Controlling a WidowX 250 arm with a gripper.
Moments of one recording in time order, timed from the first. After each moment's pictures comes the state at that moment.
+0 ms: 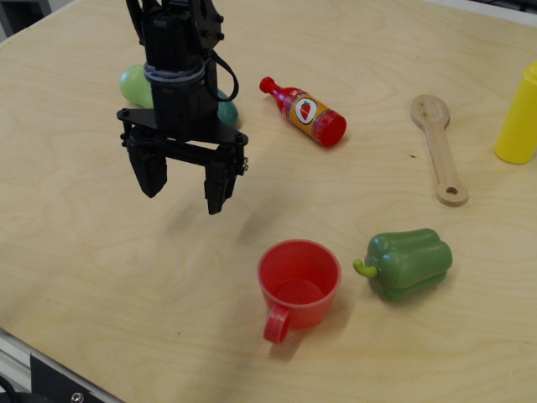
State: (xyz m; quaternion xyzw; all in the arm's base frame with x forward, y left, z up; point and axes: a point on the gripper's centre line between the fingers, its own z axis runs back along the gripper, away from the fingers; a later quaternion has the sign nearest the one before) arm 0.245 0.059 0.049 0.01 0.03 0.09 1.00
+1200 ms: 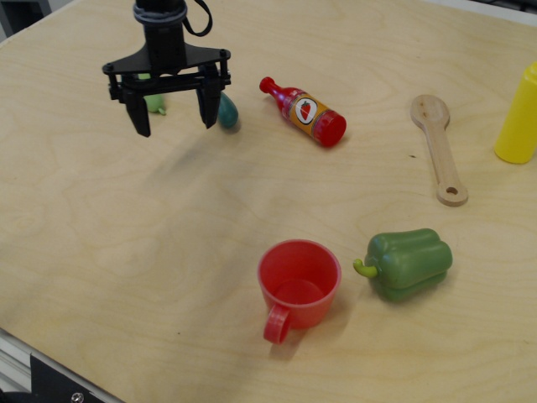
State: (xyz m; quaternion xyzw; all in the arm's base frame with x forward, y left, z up) arm 0.313 0.123 0.054 0.03 -0.04 0.40 0.92
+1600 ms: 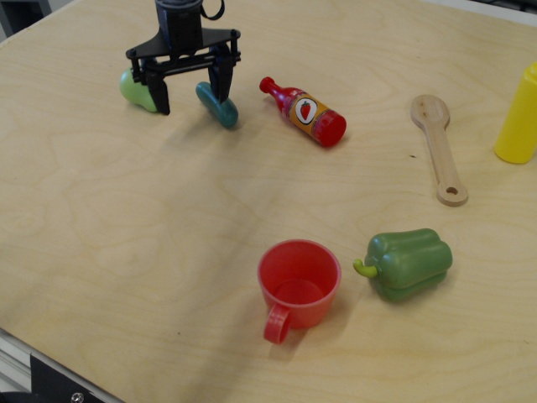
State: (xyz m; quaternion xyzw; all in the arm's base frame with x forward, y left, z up) arm 0.357 0.139 0.047 0.03 -0.07 0.44 0.89
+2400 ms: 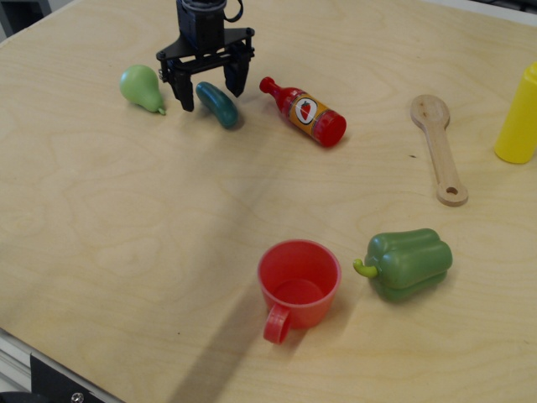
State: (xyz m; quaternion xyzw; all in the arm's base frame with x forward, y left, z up) arm 0.395 0.141 0.022 0.04 -0.06 0.50 0.86
